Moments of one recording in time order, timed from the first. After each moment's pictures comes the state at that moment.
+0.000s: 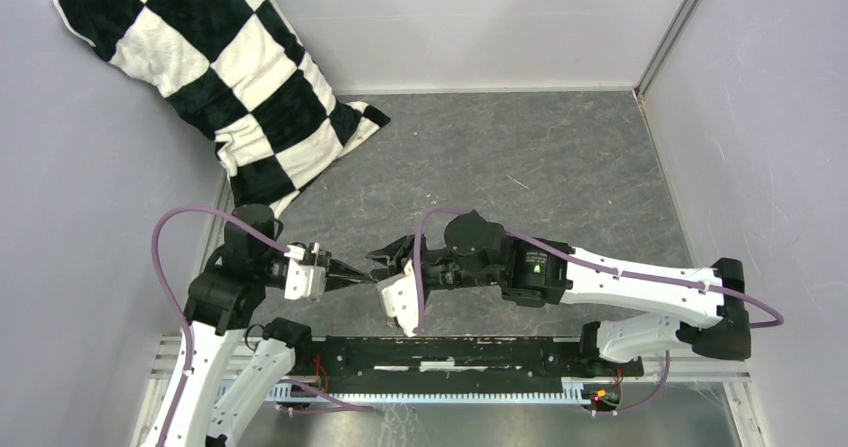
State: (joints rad) left arm -0.28 0.58 0.89 -0.90 1.32 0.94; right arm 1.35 1.28 1.21 -0.19 -0.21 -0.88
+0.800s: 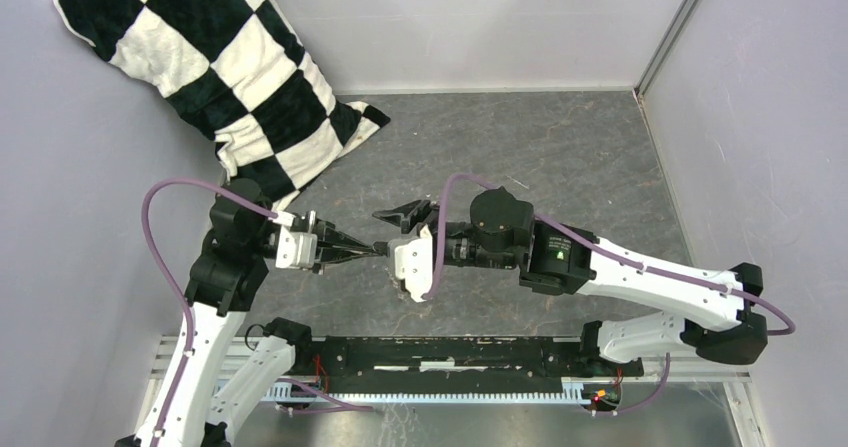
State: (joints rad) left arm -0.28 0.67 0.95 -0.51 1.39 0.61; right arm 1.30 1.25 1.33 -0.20 -0.13 -0.79
